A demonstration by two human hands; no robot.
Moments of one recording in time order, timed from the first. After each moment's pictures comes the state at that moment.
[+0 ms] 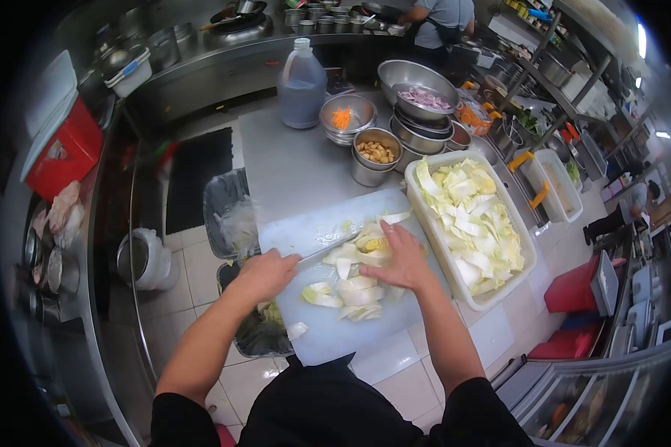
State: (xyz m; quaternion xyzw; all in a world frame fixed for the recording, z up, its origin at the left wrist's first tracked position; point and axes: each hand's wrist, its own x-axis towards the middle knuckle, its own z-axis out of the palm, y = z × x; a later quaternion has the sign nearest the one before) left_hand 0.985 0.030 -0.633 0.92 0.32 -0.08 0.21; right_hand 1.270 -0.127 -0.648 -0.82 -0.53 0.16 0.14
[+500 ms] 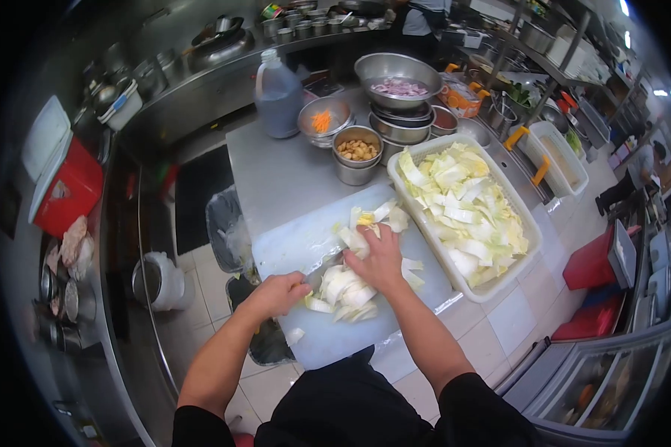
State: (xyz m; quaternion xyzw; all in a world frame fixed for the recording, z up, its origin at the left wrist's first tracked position) left_hand 1.012 0.003 -0.634 0.81 0.38 -0.11 0.43; right_hand 1.245 -0.107 -0.706 -0.78 -0.50 -0.04 0.38
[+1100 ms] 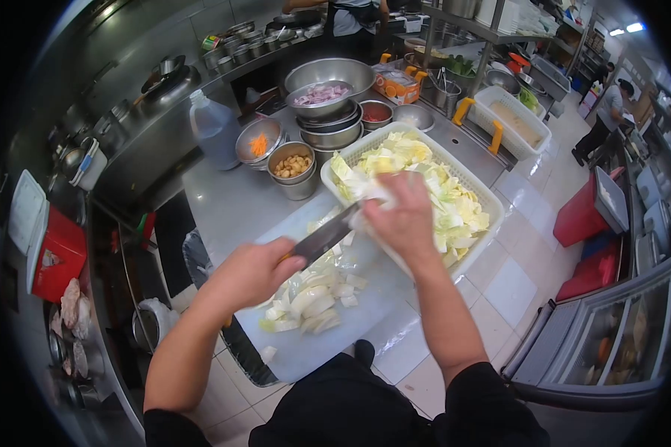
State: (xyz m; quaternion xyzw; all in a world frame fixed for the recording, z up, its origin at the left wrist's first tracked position) left_hand 1.120 -0.028 -0.476 0.94 0.20 -0.05 0.26; right_hand 1.351 -0.167 -0.571 -0.75 -0.43 -0.21 0.45
